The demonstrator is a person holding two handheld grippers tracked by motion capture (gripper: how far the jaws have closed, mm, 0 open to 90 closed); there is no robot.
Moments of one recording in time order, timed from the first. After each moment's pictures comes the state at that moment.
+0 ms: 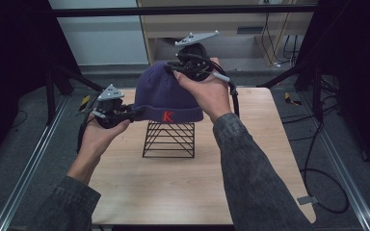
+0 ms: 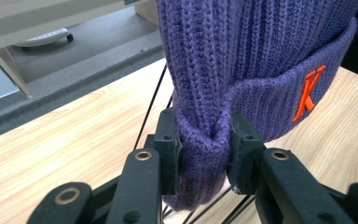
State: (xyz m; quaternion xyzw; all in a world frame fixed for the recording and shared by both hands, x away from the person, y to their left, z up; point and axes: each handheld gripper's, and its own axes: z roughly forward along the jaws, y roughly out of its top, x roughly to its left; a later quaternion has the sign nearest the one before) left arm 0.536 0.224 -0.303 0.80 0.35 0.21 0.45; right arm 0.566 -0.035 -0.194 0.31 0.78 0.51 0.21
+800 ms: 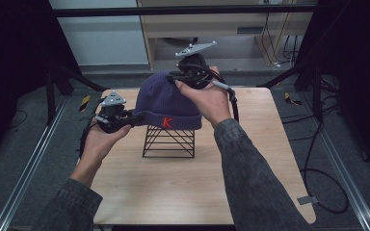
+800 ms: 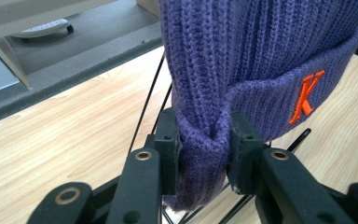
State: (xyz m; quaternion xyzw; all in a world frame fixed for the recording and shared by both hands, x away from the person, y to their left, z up) left arm 0.538 0.225 -0.325 0.80 0.36 0.21 0.43; right arm 0.569 -0.036 -0.219 0.31 0.79 0.49 0.20
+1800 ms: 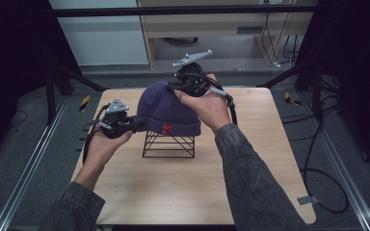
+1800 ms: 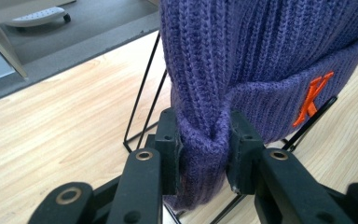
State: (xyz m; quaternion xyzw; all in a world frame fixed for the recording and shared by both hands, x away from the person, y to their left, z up) left arm 0.539 0.228 -0.352 0.81 0.36 0.20 0.42; right arm 0.566 -0.032 -0.238 0.29 0.81 0.47 0.18
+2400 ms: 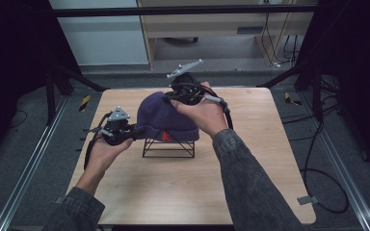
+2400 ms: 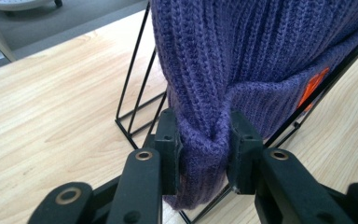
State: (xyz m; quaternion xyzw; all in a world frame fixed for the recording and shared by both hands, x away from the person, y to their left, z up) left arm 0.537 0.232 -0.381 0.82 0.36 0.19 0.41; right arm 0.564 -0.020 -0.261 0.28 0.84 0.44 0.16
